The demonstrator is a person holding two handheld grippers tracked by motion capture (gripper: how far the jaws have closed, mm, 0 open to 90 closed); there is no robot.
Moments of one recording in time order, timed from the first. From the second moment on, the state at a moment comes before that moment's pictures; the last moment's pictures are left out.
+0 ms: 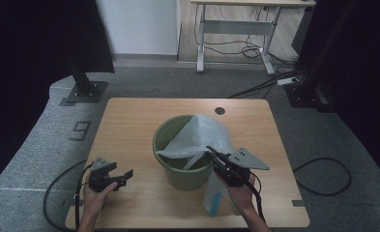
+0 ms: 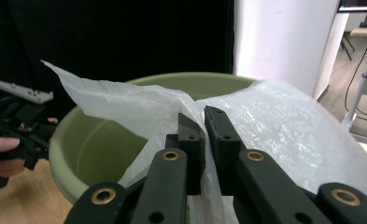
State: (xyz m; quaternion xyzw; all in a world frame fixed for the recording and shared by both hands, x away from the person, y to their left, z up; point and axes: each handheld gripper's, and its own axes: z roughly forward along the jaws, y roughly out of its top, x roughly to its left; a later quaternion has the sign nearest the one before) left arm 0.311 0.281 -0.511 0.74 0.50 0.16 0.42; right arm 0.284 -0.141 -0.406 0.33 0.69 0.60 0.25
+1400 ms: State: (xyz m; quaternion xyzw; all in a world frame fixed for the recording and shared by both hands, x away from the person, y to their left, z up) left arm 0.310 0.278 -0.507 0.74 0.50 0.16 0.43; right arm 0.227 -0.184 -0.428 0.36 0.67 0.56 0.32
